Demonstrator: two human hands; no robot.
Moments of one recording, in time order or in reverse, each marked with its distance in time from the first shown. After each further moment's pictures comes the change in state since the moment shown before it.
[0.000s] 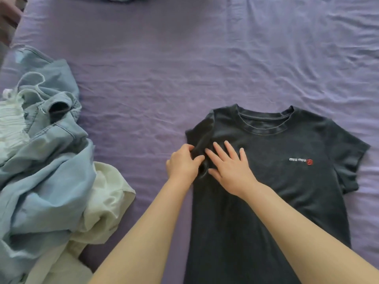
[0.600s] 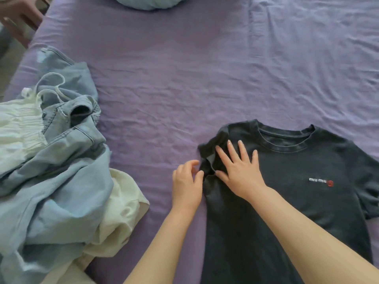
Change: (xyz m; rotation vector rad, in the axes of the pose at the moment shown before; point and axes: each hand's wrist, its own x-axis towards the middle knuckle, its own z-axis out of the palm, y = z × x) left_hand -0.013 -0.044 -0.005 -0.308 0.232 0.151; right_hand 0.039 -0.017 -0.009 -0.139 0.052 0.069
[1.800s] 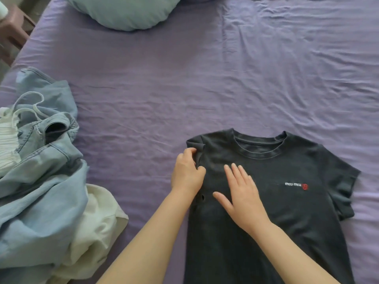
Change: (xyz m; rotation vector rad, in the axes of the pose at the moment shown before) left_hand 0.037 0.054 0.030 0.060 -0.116 0.027; right_hand -0.064 0.032 0.007 0.249 0.143 0.078
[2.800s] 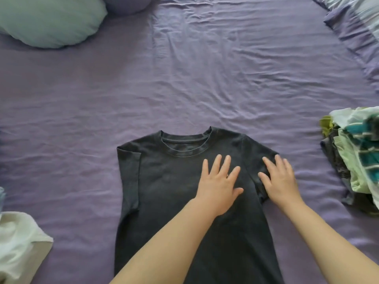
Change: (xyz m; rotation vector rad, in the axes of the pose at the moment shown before) left_hand -0.061 0.120 0.195 0.805 -0.402 0.701; right_hand -0.055 0.245 -0.064 0.099 0.169 0.485
